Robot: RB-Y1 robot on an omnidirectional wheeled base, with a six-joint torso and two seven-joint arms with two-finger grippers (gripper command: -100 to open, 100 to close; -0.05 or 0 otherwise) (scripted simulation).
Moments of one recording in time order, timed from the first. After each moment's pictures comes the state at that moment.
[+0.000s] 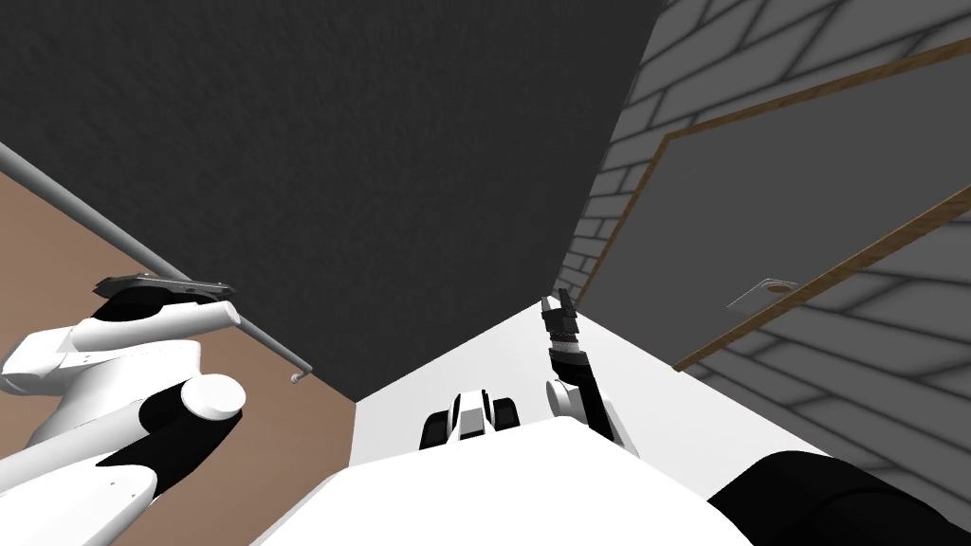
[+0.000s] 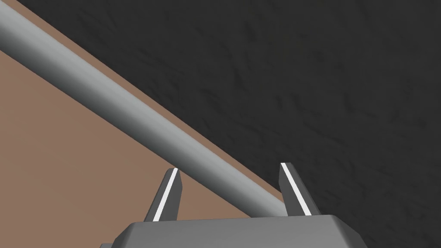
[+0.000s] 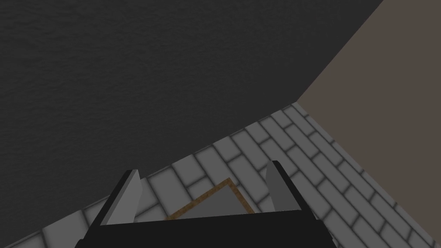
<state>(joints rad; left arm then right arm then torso) -0.66 0.82 0.84 -0.77 -0.20 0.18 0.94 0.53 0.03 -0.03 -2.26 0.07 -0.43 -0.15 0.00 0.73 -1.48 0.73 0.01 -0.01</state>
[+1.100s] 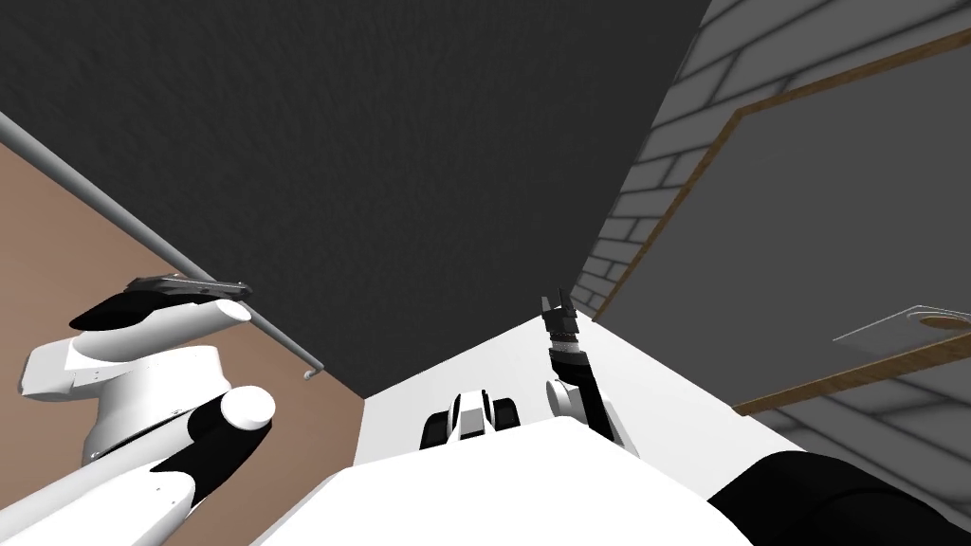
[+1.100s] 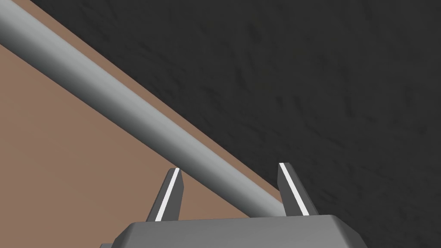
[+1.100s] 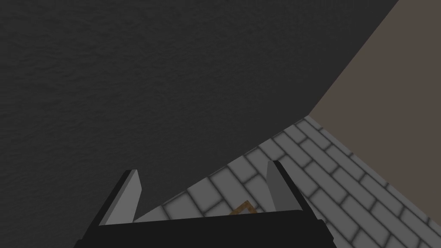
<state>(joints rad) -0.58 0.68 0.89 -1.07 0.05 0.34 0.69 0.53 0.03 -0.03 -2.26 0.07 -0.43 -0.15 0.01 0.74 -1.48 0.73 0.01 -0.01</state>
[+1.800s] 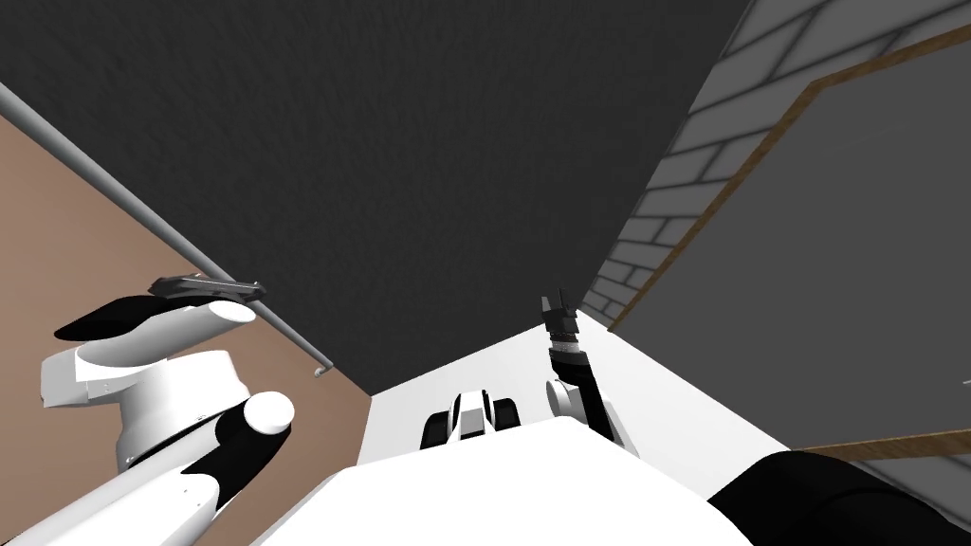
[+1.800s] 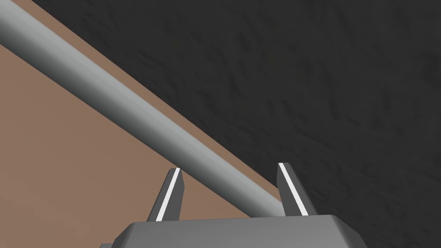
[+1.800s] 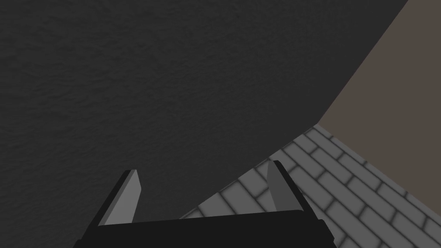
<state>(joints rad) -0.54 0.59 0.92 -1.24 0.19 0.43 0.53 0.53 0.03 -0.03 -2.26 0.07 -0.43 -0.15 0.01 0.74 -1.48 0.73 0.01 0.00</state>
